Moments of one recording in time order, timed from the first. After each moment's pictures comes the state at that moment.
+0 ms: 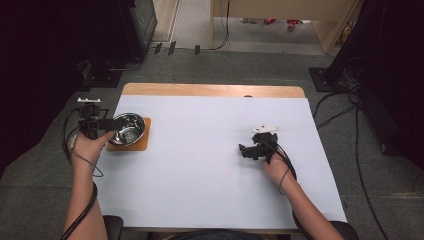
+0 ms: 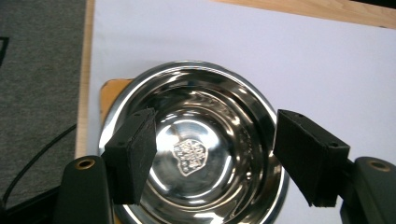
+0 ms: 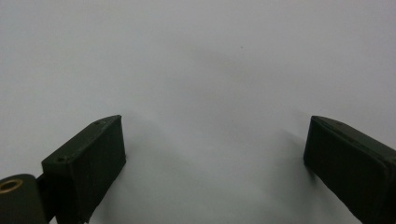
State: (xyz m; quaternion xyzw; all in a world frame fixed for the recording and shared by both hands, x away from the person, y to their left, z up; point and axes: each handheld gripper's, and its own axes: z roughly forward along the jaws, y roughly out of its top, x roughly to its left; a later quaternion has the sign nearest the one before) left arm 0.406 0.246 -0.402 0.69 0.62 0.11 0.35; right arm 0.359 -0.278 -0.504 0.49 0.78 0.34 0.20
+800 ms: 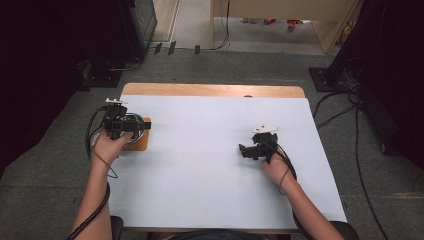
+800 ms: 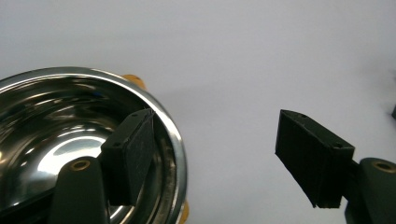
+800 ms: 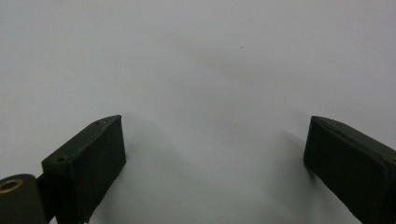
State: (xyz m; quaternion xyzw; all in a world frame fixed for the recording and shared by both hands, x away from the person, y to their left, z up) left arm 0.405 0.181 -0.405 0.76 0.54 0.07 0.36; right arm 0.359 -0.278 -0.504 0.49 0.78 0.34 0.20
